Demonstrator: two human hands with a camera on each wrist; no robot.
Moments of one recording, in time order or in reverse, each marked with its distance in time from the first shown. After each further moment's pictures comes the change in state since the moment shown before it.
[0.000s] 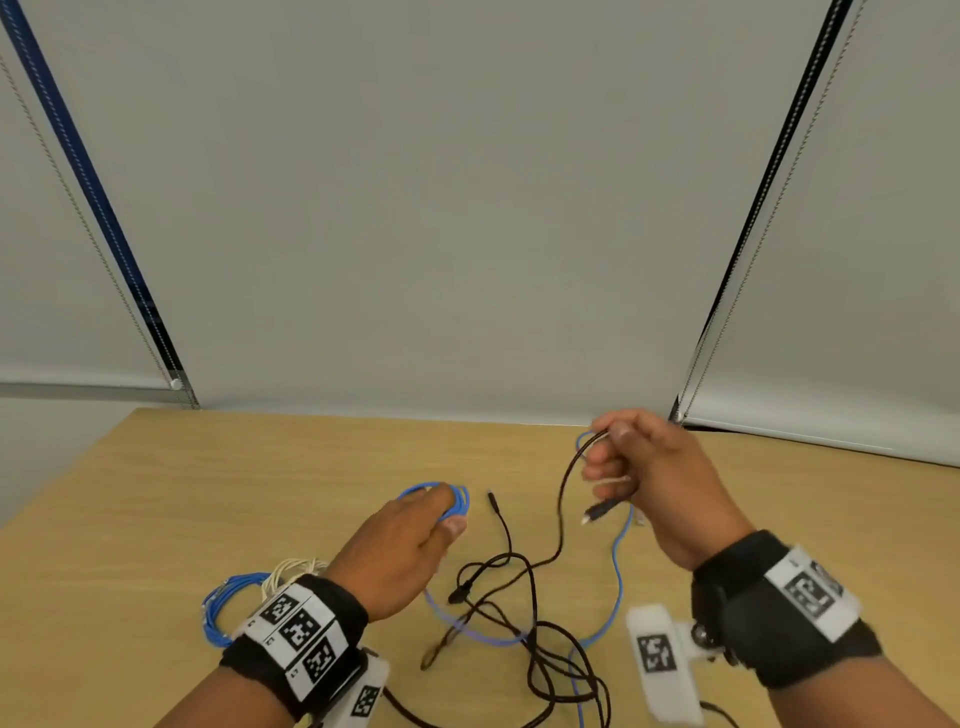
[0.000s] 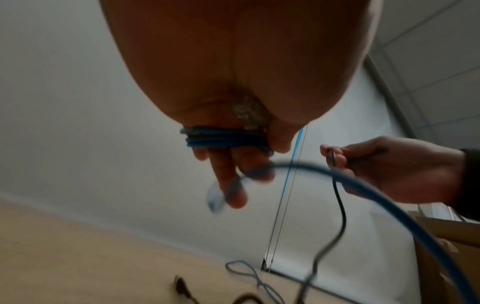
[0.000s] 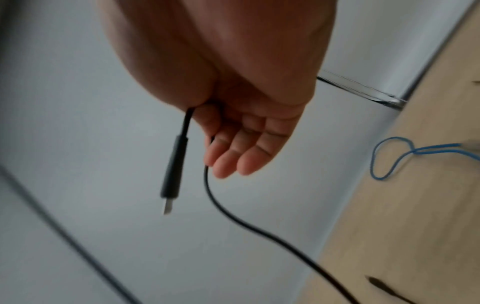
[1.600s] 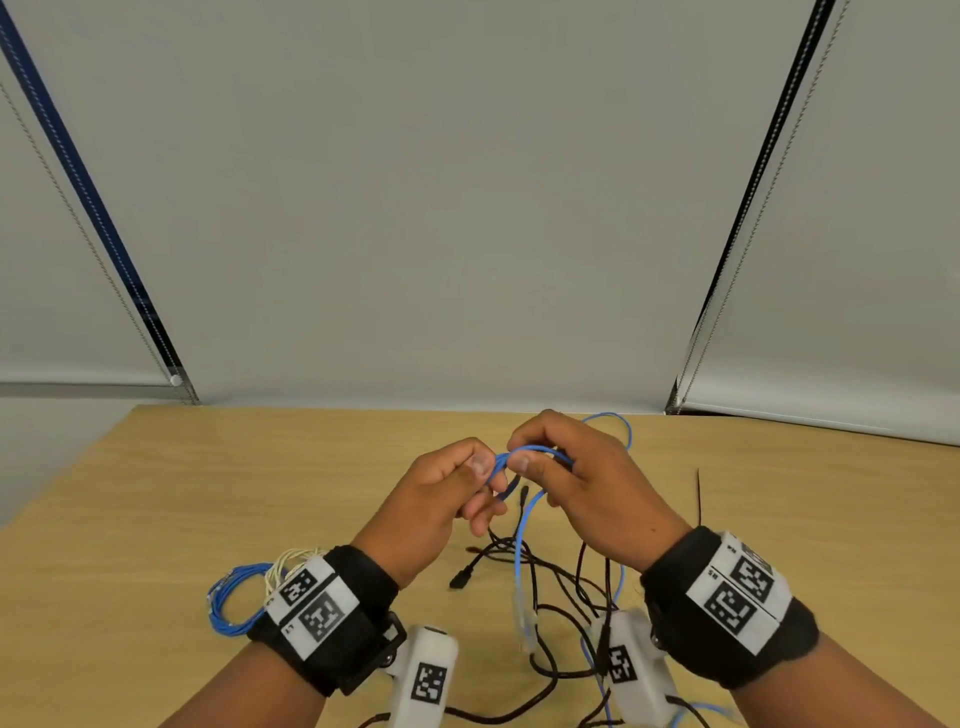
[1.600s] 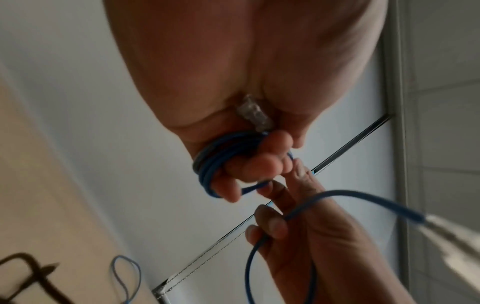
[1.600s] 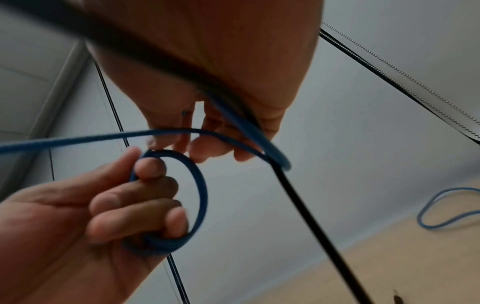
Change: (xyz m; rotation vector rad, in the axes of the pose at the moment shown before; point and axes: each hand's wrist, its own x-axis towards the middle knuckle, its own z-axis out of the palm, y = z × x) left_hand 0.011 0.057 -0.010 -0.884 0.019 0.037; right_hand -0.019 0.000 0.041 -0.525 -0.275 -0.428
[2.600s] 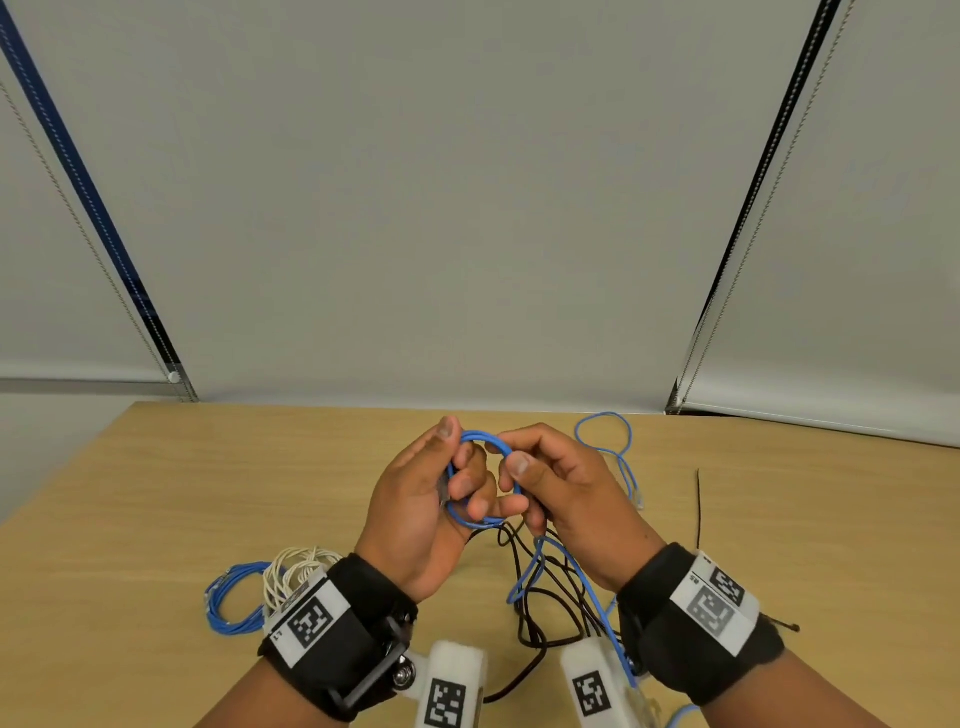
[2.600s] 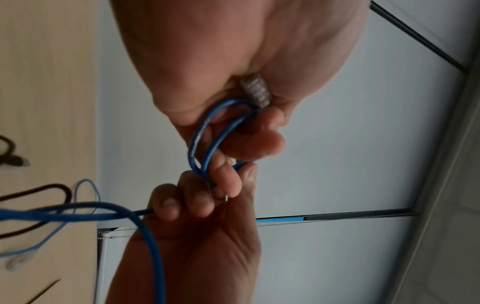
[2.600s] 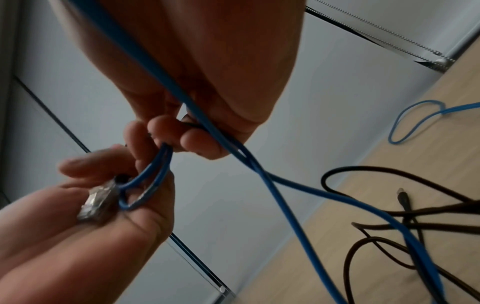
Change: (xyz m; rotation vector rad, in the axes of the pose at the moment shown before) left_hand -0.002 0.016 0.015 -0.735 0.149 -0.058; right_hand -0.004 0.006 0.025 0.545 -0.033 0.138
